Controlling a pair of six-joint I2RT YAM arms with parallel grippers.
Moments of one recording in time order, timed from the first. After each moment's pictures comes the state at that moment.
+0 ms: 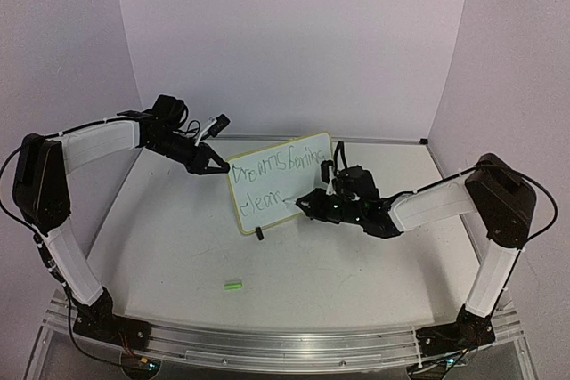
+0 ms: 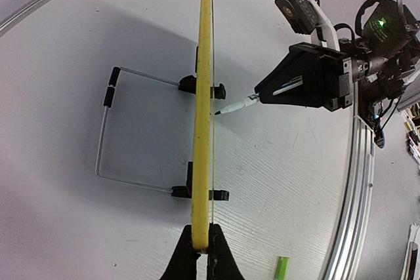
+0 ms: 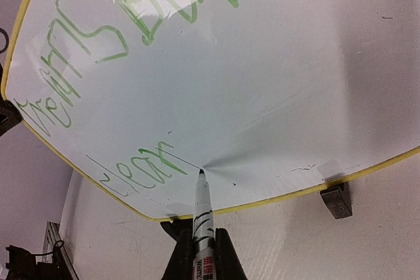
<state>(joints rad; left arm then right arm) -0.38 1.73 1.40 -0.59 0.77 0.32 0.78 1.83 0.92 0.46 -0.07 0.77</state>
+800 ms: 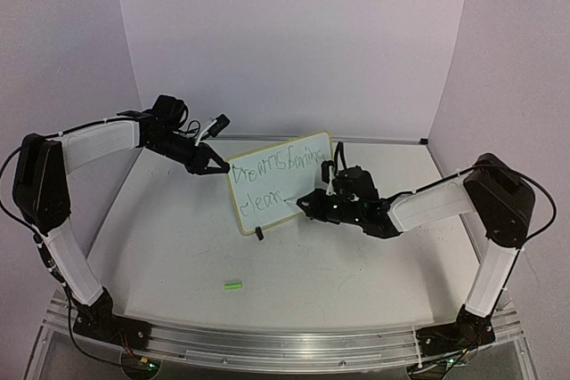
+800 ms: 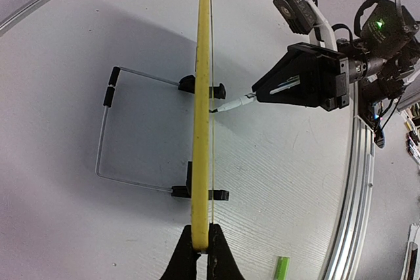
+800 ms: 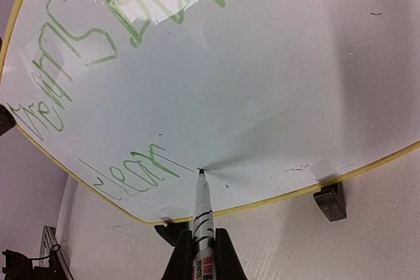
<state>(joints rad) -0.38 1.73 1.40 -0.59 0.77 0.32 0.78 1.84 0.92 0.46 -0.05 0.77</state>
